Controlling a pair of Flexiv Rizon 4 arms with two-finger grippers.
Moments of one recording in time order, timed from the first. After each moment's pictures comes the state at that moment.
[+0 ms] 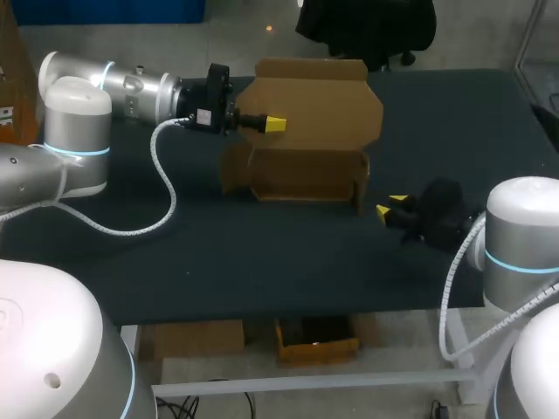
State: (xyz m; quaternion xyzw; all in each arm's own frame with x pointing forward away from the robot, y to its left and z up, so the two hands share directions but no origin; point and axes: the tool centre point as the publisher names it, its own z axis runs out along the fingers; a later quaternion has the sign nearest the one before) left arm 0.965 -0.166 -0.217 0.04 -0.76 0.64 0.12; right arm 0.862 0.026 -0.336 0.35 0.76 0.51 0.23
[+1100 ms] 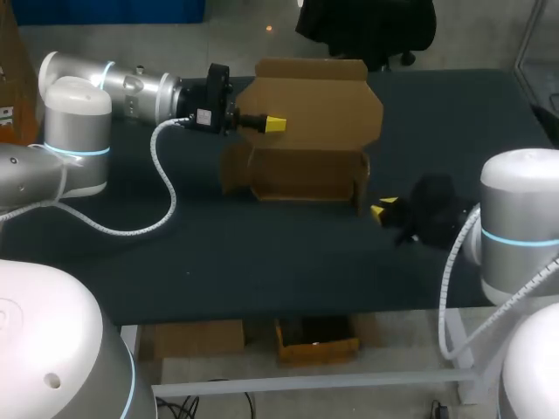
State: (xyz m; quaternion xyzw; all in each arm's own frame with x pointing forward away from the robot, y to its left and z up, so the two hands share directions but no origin) left arm 0.965 -0.166 -0.217 0.04 -0.76 0.64 0.12; right arm 0.836 0.046 -0.311 0.34 0.78 0.48 0.21
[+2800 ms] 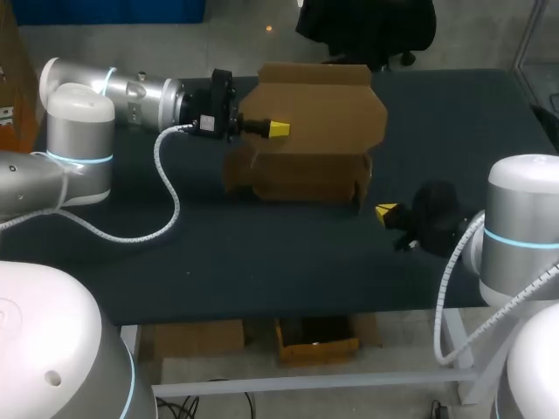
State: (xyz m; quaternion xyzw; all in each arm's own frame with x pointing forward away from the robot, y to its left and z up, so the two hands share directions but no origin) left arm 0.956 -0.172 -0.222 0.05 -0.76 0.64 0.11; right arm 0.835 0.042 -0.319 0.36 0.77 0.49 0.22
